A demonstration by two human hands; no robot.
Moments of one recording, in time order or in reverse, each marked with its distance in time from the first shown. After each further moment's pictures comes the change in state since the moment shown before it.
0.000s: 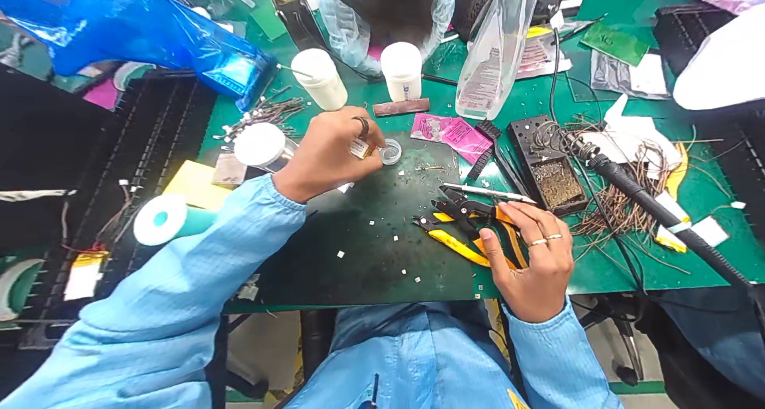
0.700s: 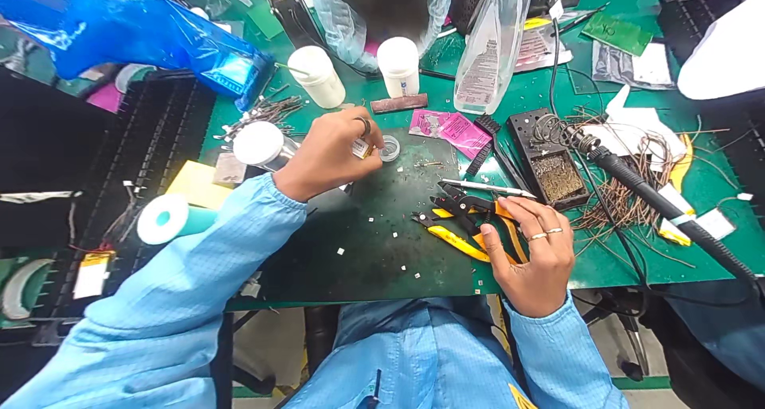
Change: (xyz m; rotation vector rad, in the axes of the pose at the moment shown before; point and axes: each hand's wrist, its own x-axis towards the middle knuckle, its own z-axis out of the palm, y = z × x) left_hand 0.001 0.002 0.001 0.047 -0.088 -0.026; right_hand 0.000 0.002 0.000 -0.009 0.000 -0.001
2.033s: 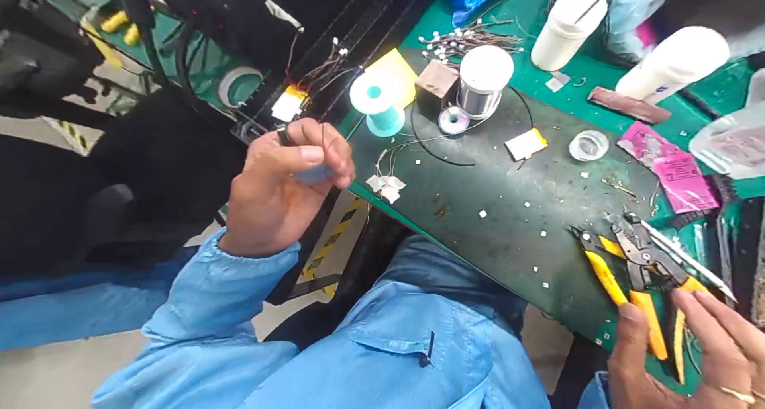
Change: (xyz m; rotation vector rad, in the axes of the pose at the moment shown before) left_hand -0.270 0.085 -0.081 -1.072 0.848 -0.582; right_hand -0.009 -0.036 -0.022 -0.080 -0.093 -0.381
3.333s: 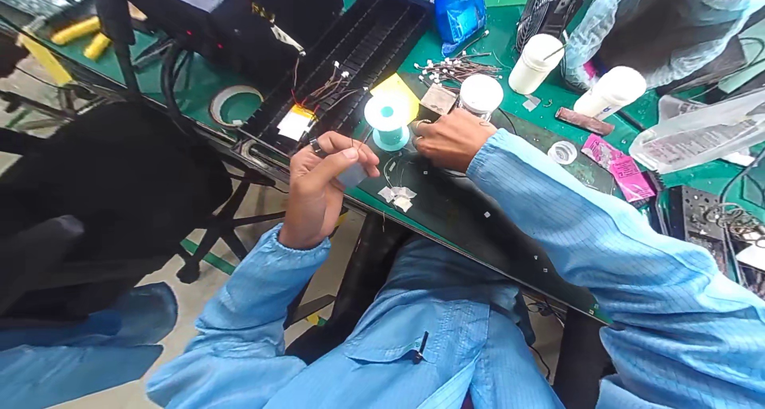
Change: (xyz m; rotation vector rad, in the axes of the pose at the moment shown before) left_hand 0.011 -0.035 -0.032 -0.035 0.046 0.105; right_hand 0.238 -0.200 0.162 -0.075 -0.851 -1.071
